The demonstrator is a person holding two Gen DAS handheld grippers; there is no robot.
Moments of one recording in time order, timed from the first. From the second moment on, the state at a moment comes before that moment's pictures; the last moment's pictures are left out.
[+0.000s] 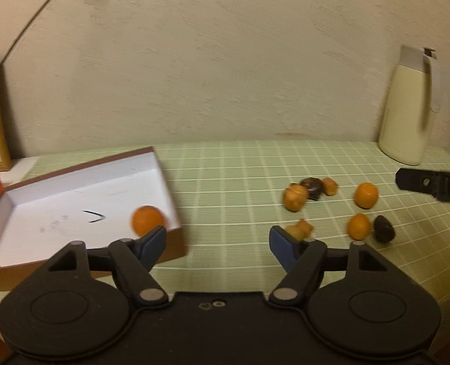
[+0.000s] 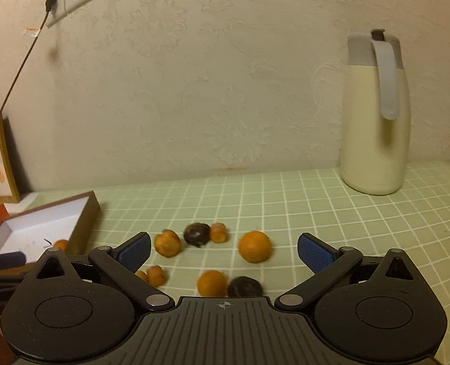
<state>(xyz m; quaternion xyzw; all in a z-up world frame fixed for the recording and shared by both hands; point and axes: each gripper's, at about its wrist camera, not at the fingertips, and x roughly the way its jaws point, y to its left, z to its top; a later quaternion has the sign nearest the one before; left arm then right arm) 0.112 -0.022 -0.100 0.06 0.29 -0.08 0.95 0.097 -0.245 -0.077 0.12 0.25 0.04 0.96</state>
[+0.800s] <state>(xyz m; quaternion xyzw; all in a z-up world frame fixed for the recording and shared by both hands) 0.138 -0.075 -0.134 0.09 0.31 -0.11 0.94 0.092 -0.254 -0.104 0.10 0.30 0.06 0.95</state>
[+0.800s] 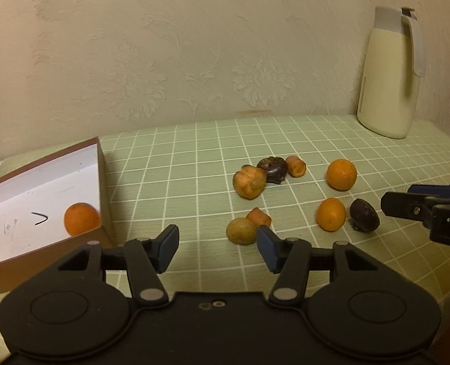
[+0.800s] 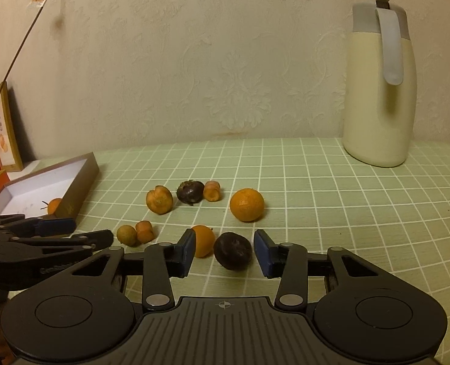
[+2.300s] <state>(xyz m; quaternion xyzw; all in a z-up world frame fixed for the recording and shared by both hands) 0.168 -0.099 -0.163 0.09 0.32 -0.12 0.94 0.136 -0.254 -0.132 0.11 0.33 0.05 0.93</state>
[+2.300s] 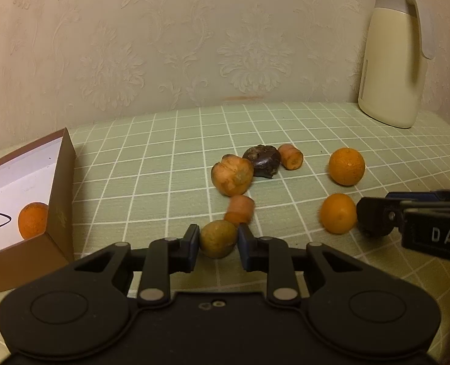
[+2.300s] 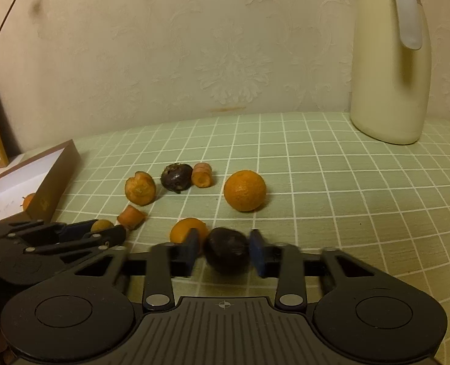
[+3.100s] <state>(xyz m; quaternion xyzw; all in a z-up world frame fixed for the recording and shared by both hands) 0.165 -0.103 -0.163 0.10 0.32 -0.13 0.93 0.138 -0.274 -0.139 0.20 0.35 0.06 0.91</state>
